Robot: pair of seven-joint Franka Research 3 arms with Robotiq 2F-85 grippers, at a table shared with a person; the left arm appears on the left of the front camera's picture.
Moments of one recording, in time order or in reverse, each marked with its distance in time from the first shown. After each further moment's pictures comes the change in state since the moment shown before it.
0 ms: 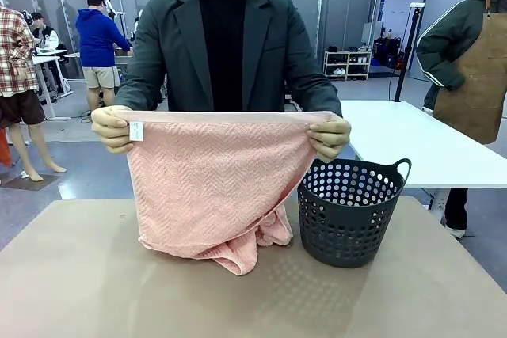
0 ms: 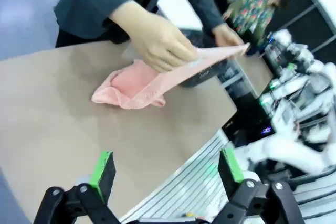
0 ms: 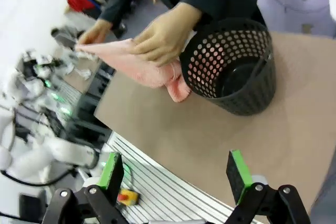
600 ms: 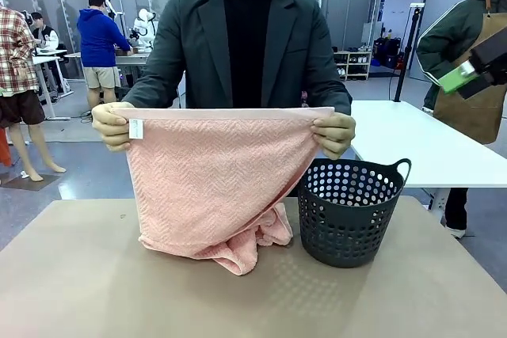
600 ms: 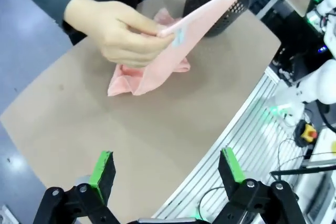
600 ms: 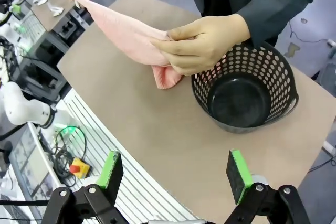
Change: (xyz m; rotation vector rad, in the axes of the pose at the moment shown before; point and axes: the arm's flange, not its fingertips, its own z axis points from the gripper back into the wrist) left arm 0.053 -0.099 -0.087 0.169 0.288 -0.378; right arm 0.057 0.095 -0.085 -0.139 0.198 0.353
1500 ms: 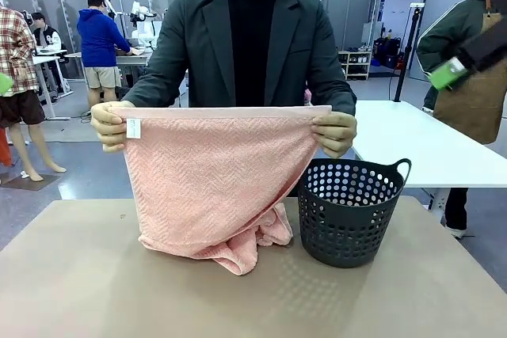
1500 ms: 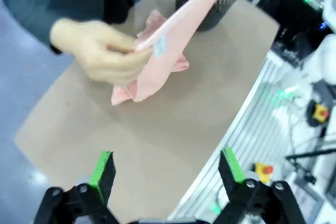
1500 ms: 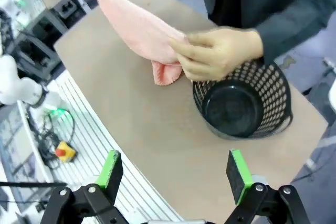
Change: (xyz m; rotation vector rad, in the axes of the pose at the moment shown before) left arm 0.029 -0.025 0.006 0.025 0.035 -0.178; right arm 0.027 0.026 0.004 -0.021 0.044 0.172
